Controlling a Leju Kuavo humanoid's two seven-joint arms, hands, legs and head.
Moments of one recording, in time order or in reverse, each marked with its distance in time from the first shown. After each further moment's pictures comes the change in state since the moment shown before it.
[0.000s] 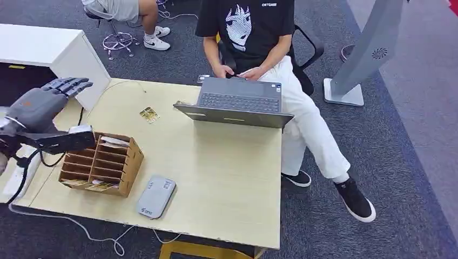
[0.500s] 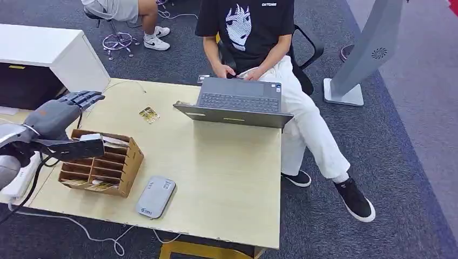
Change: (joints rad) left arm -0.003 -0.024 -0.102 0.067 0.062 -0.002 -0.021; right arm -0.003 0.000 0.018 0.000 0.017 0.004 0.012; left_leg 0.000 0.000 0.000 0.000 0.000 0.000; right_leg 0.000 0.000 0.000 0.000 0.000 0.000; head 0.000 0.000
